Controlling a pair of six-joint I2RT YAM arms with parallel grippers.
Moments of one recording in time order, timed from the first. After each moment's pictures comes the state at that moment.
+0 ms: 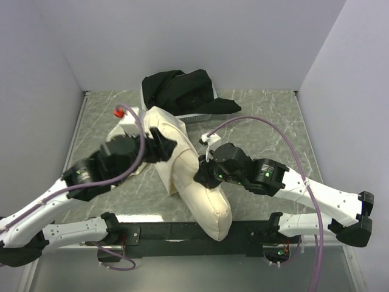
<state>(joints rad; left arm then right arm) -1.01 0.92 1.26 -0.60 -0.47 -0.66 1.13 1.09 1.13 -0.65 0.11 0.49</state>
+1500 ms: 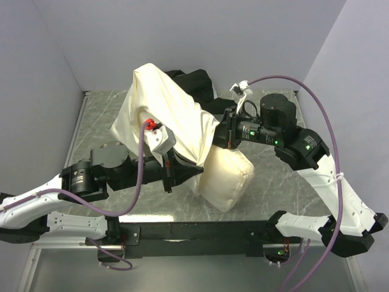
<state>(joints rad) -1.35 0.99 1.42 -0.47 -0.10 -0.27 0.70 1.15 1.60 -0.77 -0.39 0.49</state>
